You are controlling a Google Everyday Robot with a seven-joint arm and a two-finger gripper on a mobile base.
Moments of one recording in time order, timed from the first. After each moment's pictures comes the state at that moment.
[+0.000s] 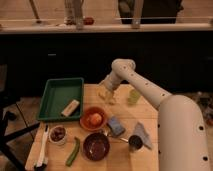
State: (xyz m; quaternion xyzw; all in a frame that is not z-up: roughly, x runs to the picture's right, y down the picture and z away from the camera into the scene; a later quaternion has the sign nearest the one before) arm -0.001 0.028 0.911 -0.27 -0.27 -0.08 0.92
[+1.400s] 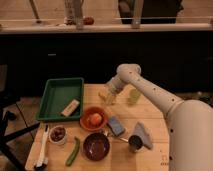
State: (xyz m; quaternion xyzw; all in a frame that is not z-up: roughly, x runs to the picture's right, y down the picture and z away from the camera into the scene) arm 0.017 0.039 0.908 -0.27 -0.22 0.06 0.94
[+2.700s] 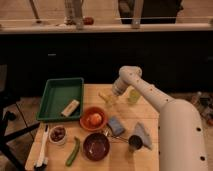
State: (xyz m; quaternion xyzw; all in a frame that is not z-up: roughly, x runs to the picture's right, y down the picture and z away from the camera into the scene) arm 0.048 0.060 0.959 -0.32 -0.16 0.17 0.92
